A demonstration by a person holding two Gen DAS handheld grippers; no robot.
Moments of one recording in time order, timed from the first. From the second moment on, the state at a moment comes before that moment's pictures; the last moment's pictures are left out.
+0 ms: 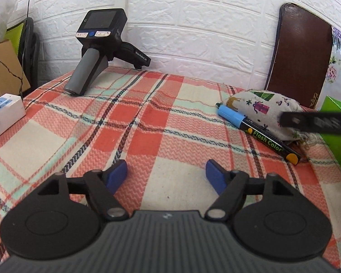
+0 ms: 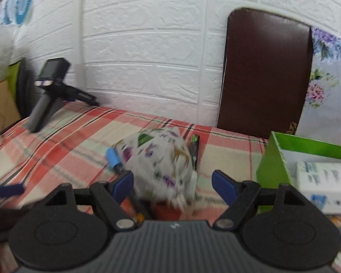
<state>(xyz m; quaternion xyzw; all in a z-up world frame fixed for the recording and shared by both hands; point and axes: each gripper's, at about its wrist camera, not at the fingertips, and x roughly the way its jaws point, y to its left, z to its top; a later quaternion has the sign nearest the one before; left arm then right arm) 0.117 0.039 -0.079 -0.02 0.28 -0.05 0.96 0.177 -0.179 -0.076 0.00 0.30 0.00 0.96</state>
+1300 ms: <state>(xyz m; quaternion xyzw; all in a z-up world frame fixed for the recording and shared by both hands) 0.051 -0.012 -0.050 -0.14 0.46 -0.20 0.85 -0.026 -0.182 -0.092 -0.07 0.30 0.11 0.94</state>
